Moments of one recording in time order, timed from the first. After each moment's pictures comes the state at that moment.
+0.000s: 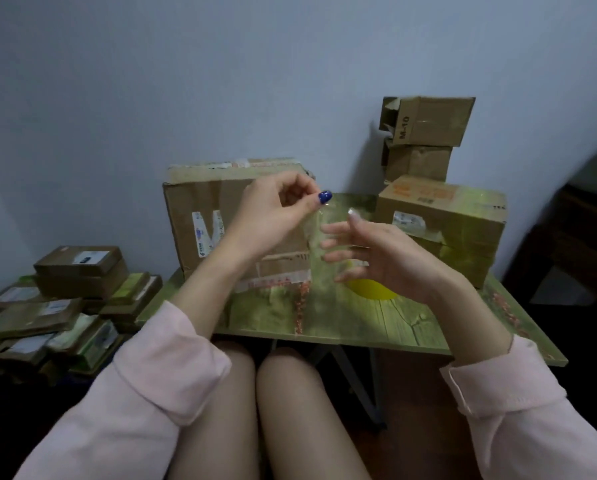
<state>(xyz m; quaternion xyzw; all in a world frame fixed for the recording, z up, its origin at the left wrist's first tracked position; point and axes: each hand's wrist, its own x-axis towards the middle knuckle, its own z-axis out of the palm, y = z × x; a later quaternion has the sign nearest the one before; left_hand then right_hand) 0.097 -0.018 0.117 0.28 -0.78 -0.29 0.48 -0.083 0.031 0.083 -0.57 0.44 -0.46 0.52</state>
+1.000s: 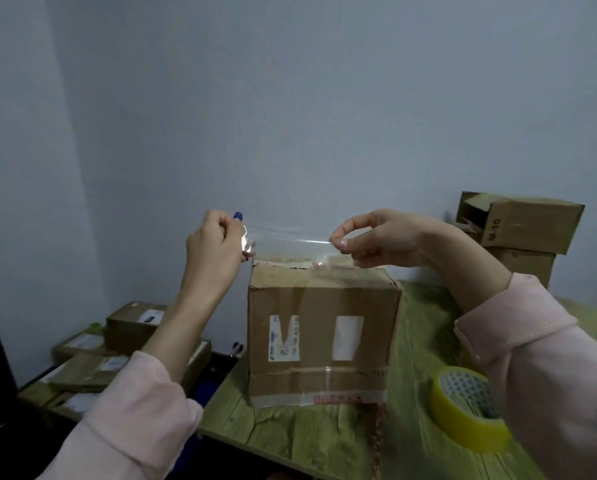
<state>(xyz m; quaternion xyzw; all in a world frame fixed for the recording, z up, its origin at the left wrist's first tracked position) 0.216 -0.110 0.163 0.50 -0.58 -0.13 0.63 -0.016 -0.118 0.217 -0.67 0.49 -0.30 0.47</state>
